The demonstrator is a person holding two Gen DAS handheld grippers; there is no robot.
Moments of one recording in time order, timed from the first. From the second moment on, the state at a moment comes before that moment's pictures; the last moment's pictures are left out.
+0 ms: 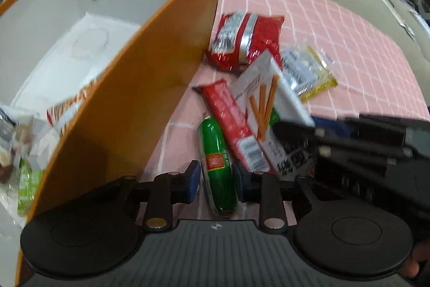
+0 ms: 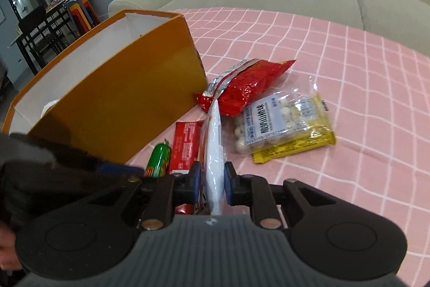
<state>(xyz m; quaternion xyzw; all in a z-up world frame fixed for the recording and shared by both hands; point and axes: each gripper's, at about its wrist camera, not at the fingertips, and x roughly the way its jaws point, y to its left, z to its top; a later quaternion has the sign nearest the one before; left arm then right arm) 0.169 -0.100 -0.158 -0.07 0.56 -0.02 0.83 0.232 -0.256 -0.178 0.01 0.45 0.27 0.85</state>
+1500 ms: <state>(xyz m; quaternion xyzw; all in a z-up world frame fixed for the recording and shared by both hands) 0.070 -0.059 -0.037 -0.08 0.46 -0.08 0.88 0.104 -0.239 -0.083 0.02 0.42 0.20 0.89</state>
